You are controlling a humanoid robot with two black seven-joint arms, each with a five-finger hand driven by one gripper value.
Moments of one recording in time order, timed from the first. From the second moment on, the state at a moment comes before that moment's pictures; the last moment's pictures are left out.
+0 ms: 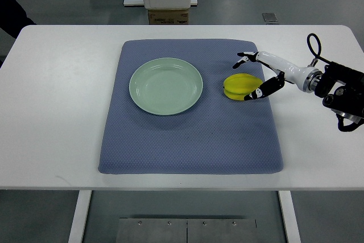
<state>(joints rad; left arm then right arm) -0.02 0.00 -0.10 -0.23 0.13 0.00 -0.07 1.24 -0.41 -0.45 0.86 -0.49 -0.11 0.52</state>
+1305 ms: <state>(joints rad) -0.02 0.00 -0.10 -0.23 0.13 0.00 -0.07 1.20 -0.37 -0.47 0.83 -0.47 -0.11 0.52</state>
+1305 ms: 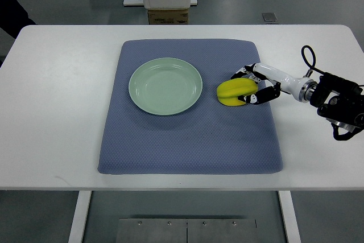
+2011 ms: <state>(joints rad) -0.02 0.00 -0.10 -0.23 0.13 0.00 -0.07 1.22 -0.46 -0.28 0.83 -0.28 0.10 0.53</state>
